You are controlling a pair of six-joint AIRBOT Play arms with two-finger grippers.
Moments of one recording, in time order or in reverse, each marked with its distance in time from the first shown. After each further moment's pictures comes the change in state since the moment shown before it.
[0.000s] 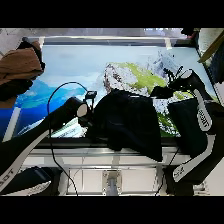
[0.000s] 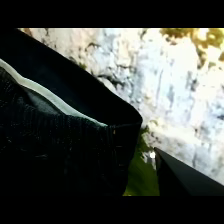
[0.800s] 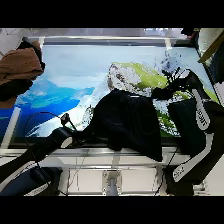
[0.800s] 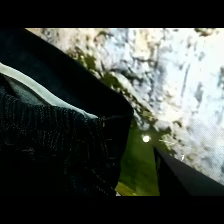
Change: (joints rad) left arm -0.039 0.314 -0.529 0.100 0.434 -0.777; right arm 0.008 -0.024 0.026 -0.048 0.048 0.018
